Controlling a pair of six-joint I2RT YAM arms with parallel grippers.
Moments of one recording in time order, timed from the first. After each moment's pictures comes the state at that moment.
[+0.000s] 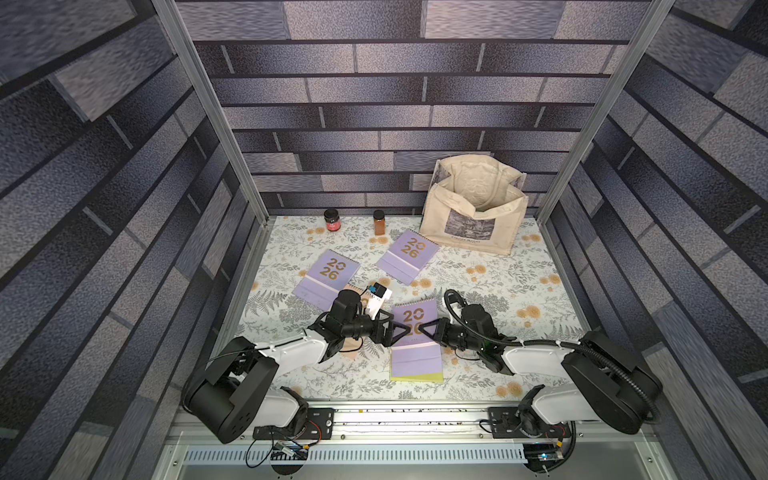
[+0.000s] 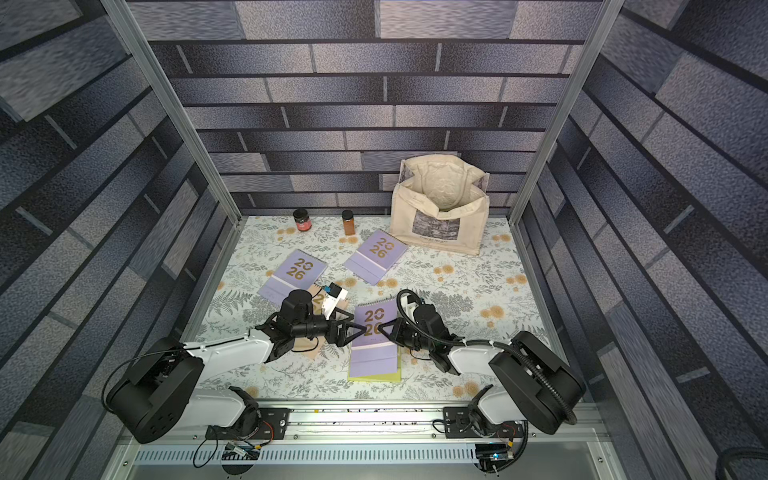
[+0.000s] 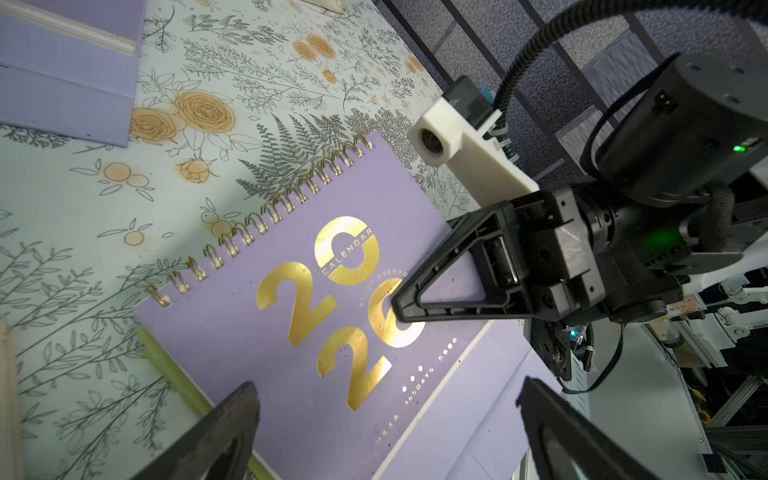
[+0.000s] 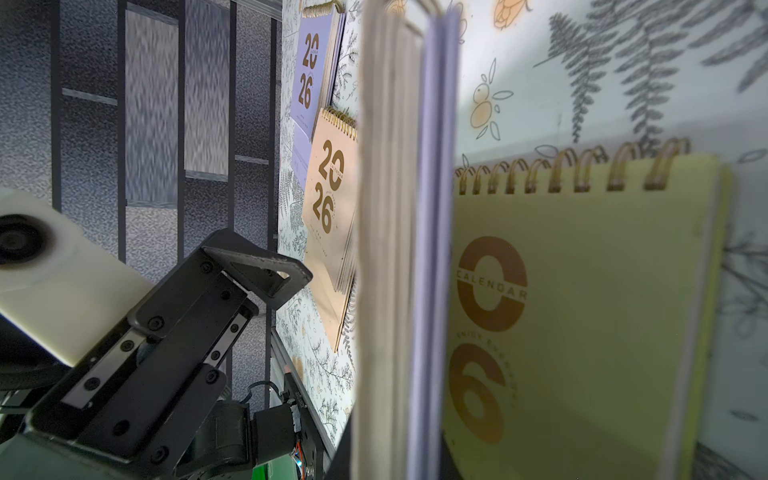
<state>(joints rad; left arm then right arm) -0.57 1.35 0.45 0.42 0.68 -0.32 0.71 1.40 0.31 0.57 -0.40 1.07</state>
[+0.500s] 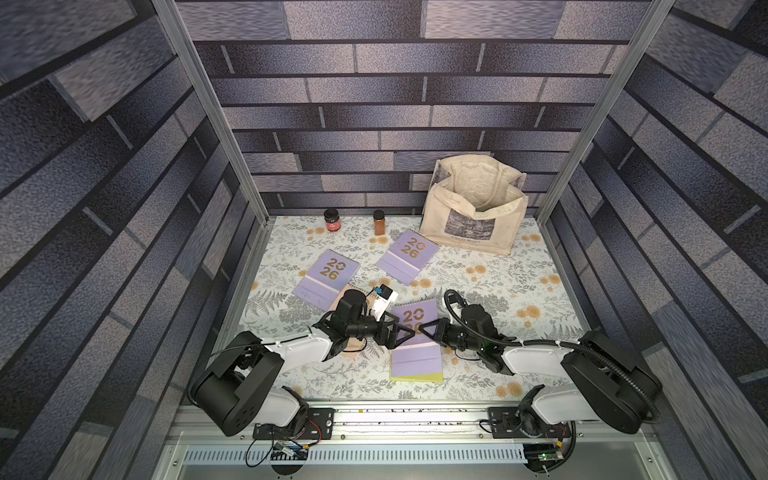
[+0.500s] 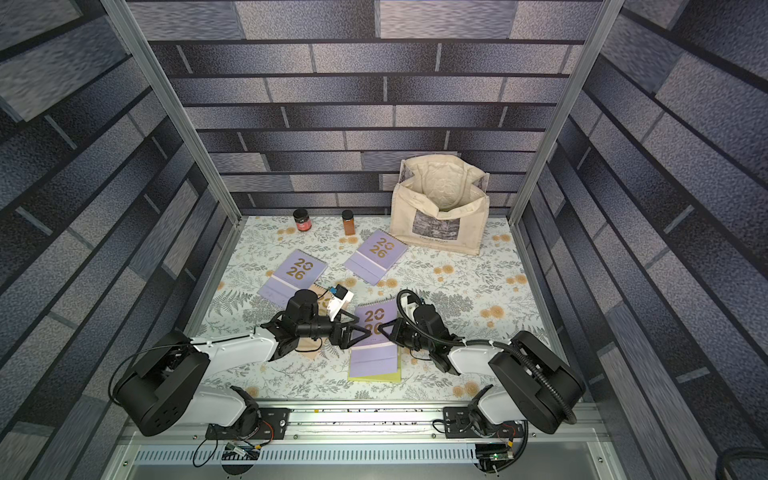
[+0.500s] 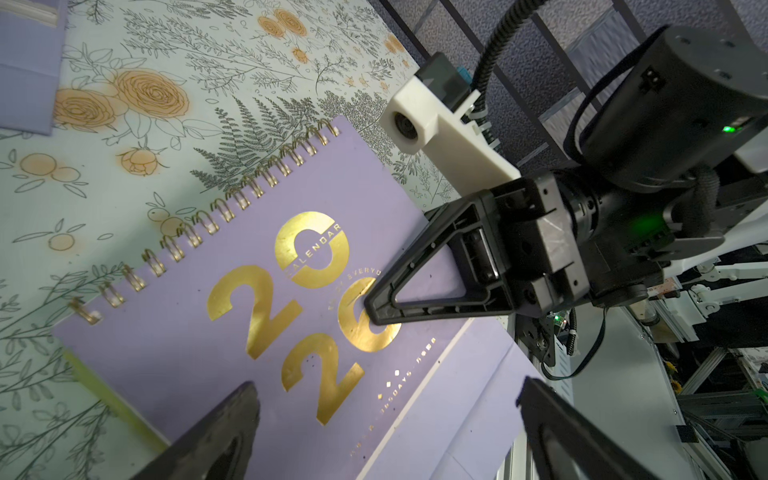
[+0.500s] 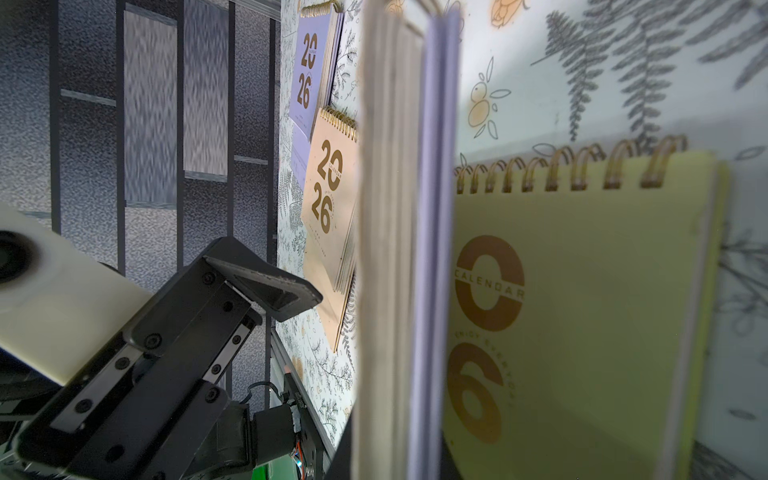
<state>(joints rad) -0.61 1.40 0.47 0.42 0.72 -0.32 0.71 1.40 0.31 0.57 -0.40 1.07</state>
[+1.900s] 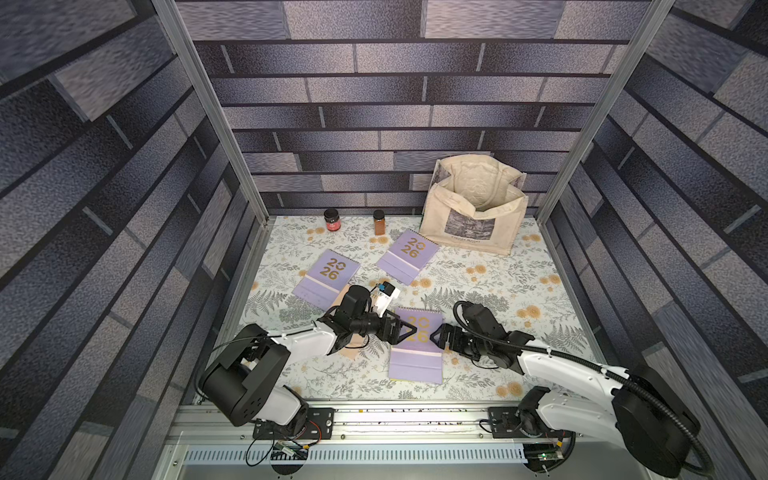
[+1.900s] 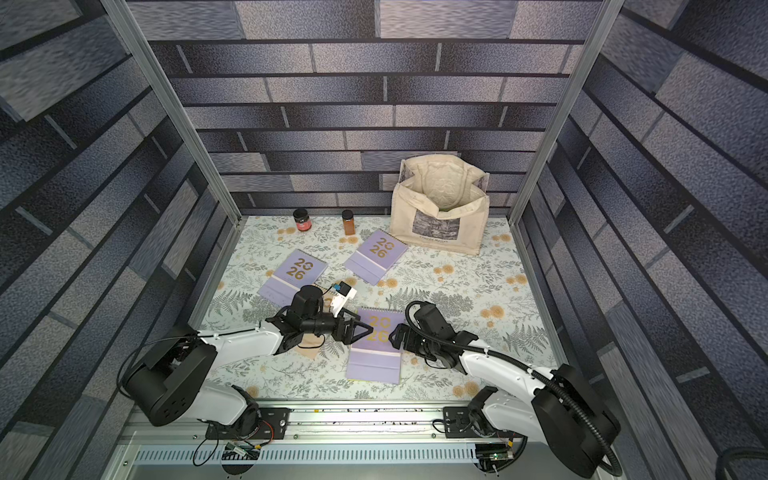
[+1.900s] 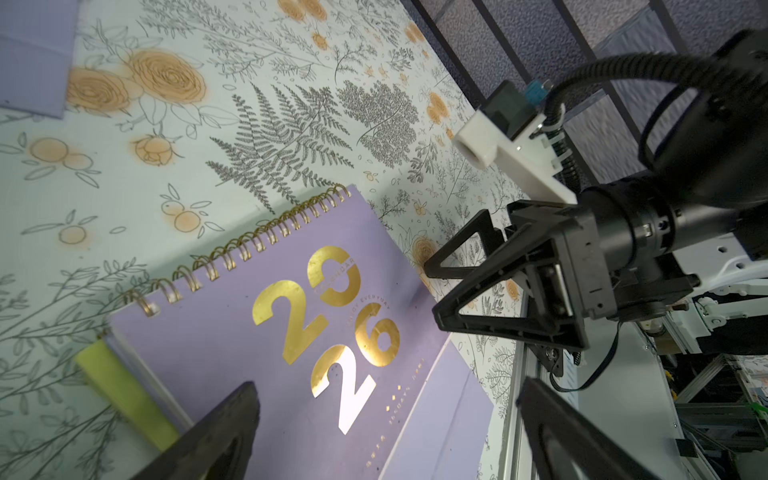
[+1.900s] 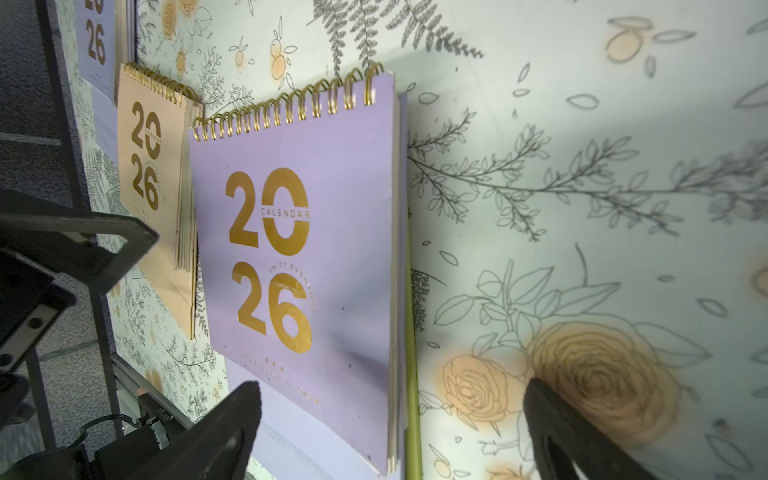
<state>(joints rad) -0.61 1.42 0.53 0.34 0.68 -0.33 0.71 1.15 0.44 -0.22 -0.19 0.90</state>
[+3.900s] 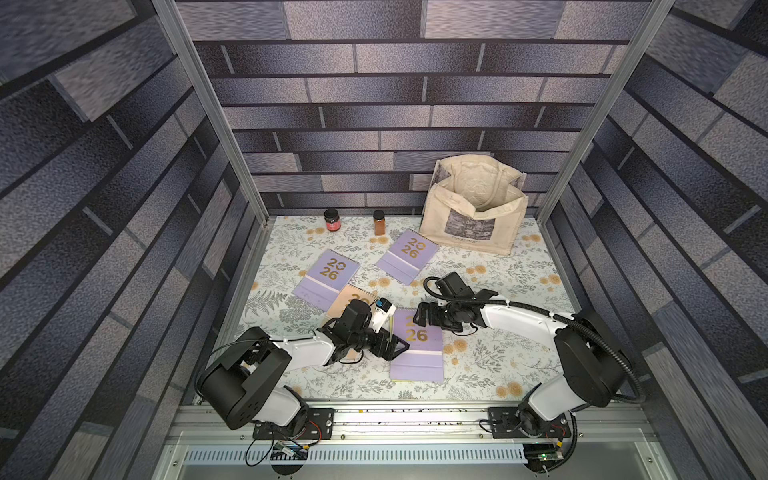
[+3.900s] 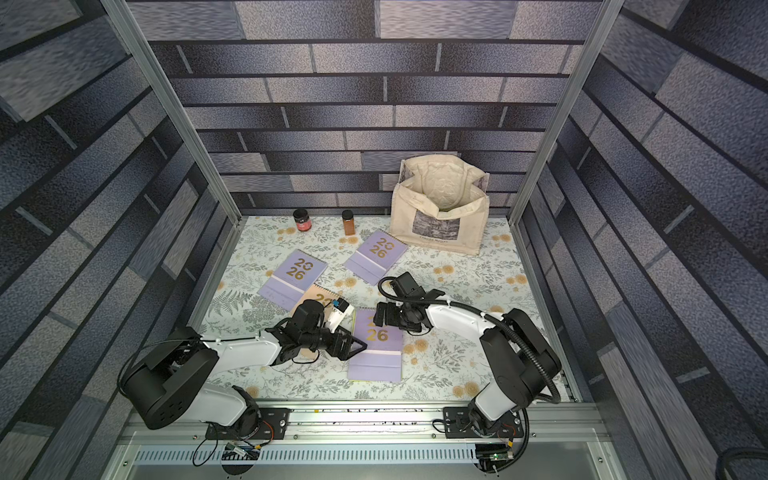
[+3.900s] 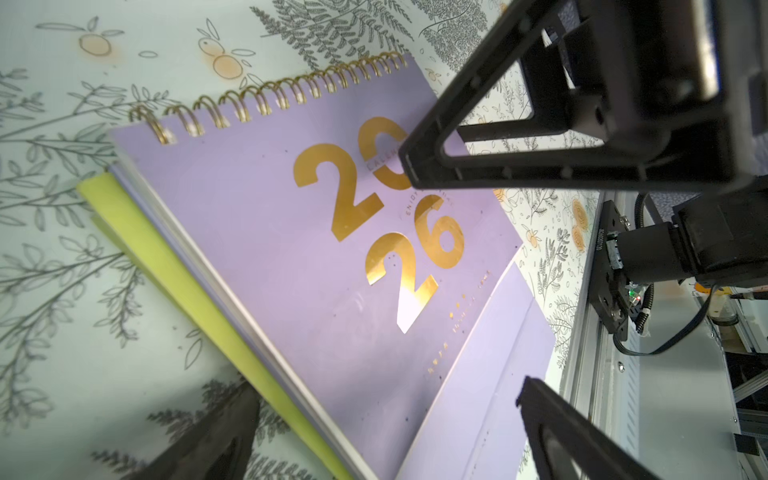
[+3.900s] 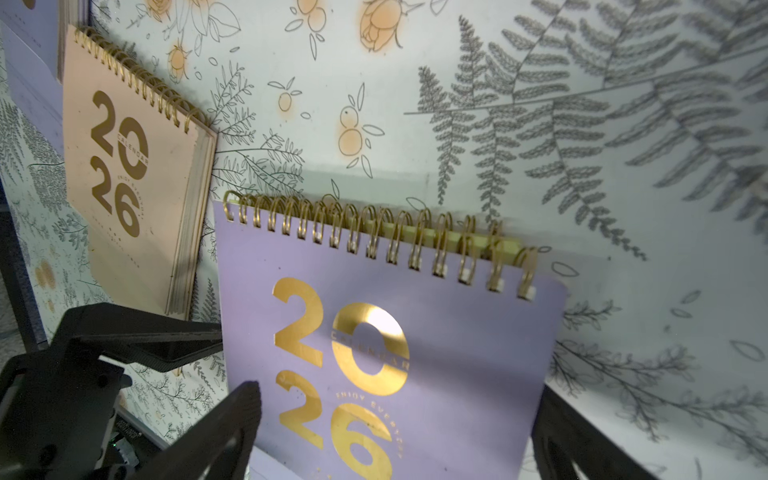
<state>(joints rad) -0.65 1.44 0.42 0.29 0.57 -0.29 0.67 1.56 0.88 -0.42 -0.24 0.69</state>
